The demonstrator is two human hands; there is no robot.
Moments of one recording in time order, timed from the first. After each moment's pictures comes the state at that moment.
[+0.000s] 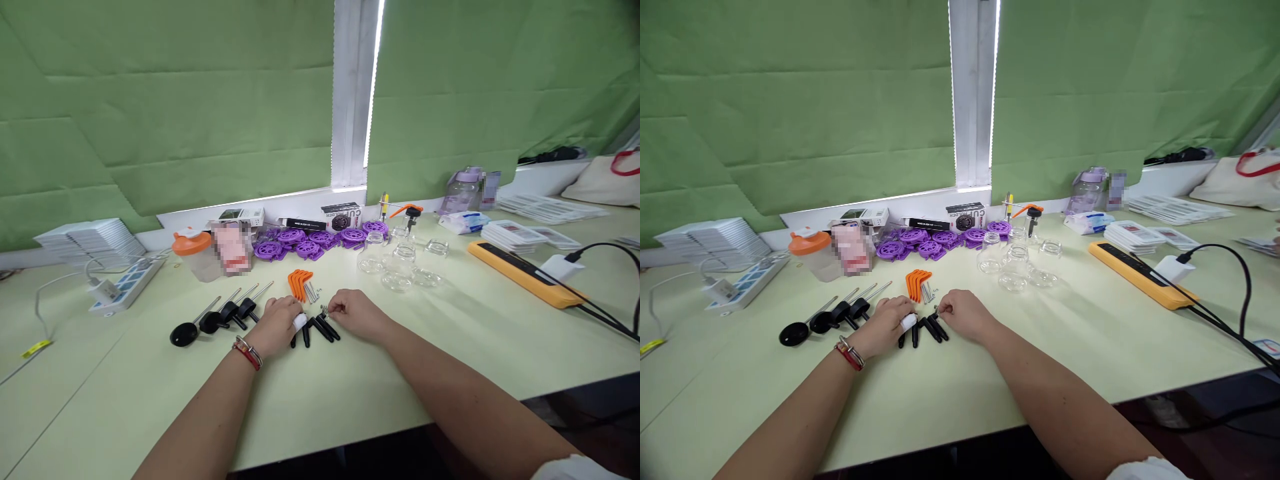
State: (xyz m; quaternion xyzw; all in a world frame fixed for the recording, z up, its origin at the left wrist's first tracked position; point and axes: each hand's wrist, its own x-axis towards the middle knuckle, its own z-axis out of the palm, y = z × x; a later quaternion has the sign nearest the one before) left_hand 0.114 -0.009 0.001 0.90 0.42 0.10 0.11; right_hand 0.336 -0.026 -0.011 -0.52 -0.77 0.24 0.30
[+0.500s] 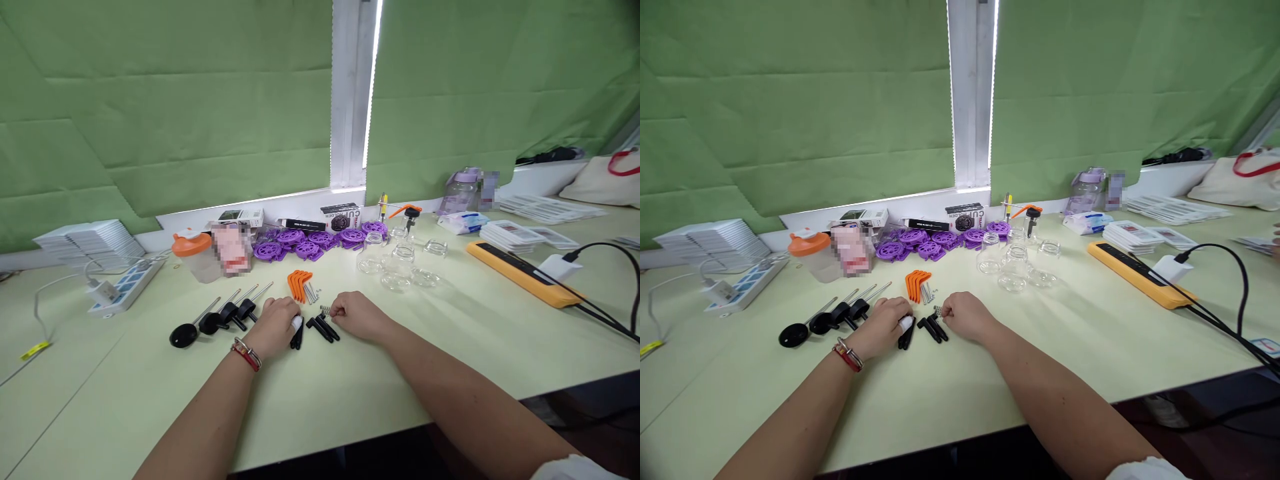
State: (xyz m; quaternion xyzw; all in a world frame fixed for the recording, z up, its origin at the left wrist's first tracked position) left_hand 0.114 -0.011 0.006 0.90 0.42 0.10 0.09; right_hand 0.336 -0.028 -0.003 -0.56 -0.77 0.21 0.21
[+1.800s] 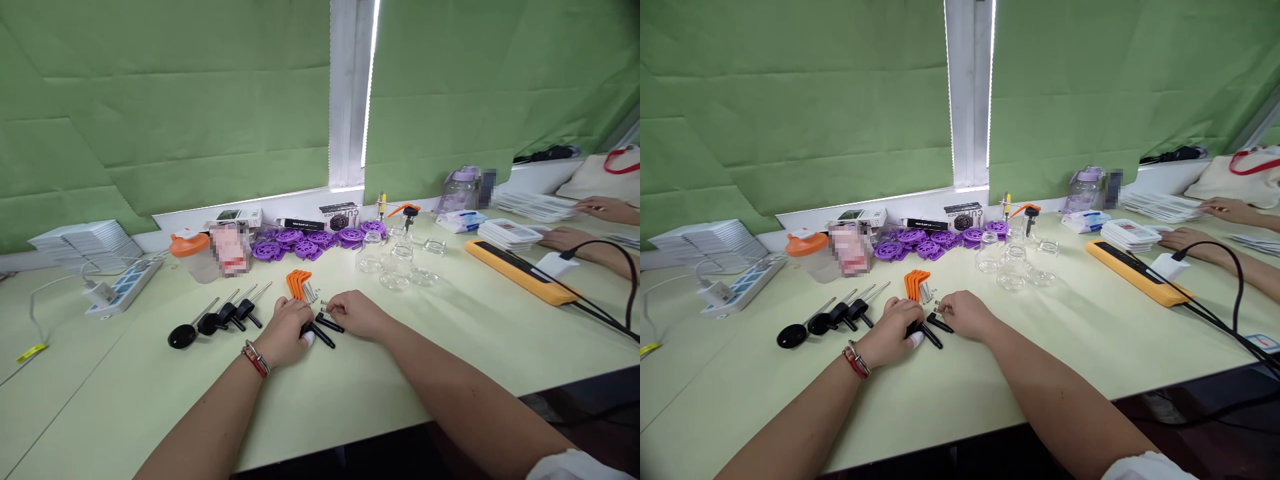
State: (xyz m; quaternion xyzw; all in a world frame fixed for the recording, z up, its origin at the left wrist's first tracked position) left_hand 0.134 -0.027 0.009 0.91 0.37 0.14 0.11; right_hand 0.338 -0.029 -0.003 -0.55 -0.77 0.24 0.23
